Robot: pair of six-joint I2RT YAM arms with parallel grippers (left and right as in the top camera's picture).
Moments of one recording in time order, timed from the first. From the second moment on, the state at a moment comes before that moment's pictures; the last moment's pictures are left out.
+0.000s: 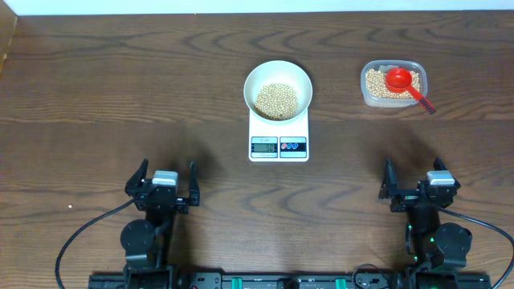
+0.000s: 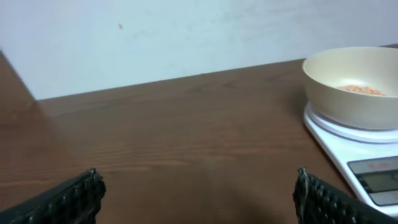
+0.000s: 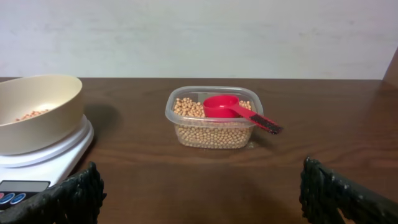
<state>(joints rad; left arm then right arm) 0.06 0.05 0.01 -0.10 0.11 0.17 -0.07 0.02 0.01 -0.06 -0.10 0.01</state>
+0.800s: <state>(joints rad) 0.06 0.01 0.02 -0.10 0.08 0.17 -0.07 0.02 0.01 -0.06 -0.10 0.01</state>
